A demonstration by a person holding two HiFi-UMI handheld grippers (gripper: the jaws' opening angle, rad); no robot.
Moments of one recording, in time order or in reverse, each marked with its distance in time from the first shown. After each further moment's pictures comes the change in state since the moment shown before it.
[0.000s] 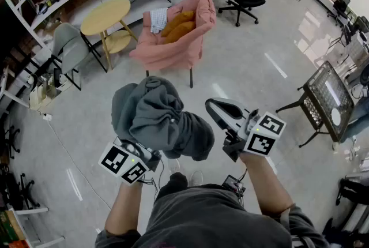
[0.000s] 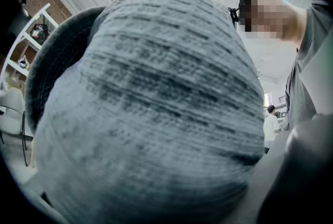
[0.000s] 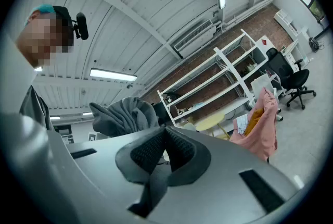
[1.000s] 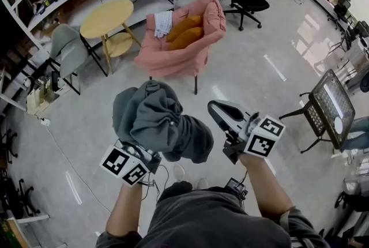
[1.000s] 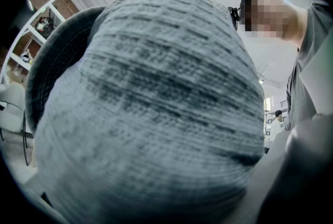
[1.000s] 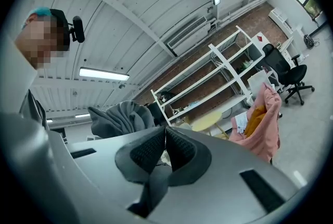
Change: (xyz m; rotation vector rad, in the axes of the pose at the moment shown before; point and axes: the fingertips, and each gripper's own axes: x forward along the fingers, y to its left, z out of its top) left arm 0.001 0.118 0.005 -0.039 0.000 0.008; right arm 0.102 -0.047 -0.004 0.035 0.000 -0.049
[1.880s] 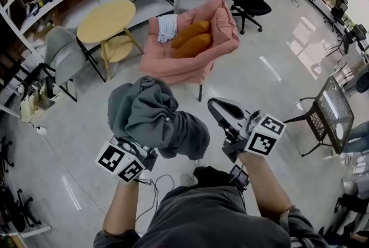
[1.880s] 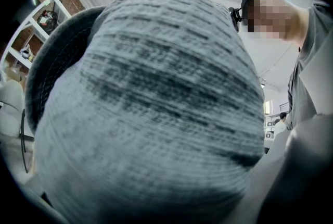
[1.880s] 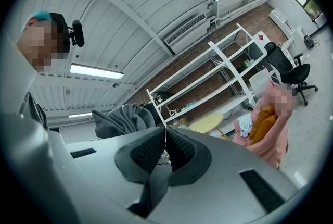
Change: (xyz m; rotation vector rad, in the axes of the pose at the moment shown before) left arm 0.001 0.163 0.026 -0.013 -0.021 -0.019; right arm 0.146 -0.039 0.003 -0.012 -0.008 -0.031
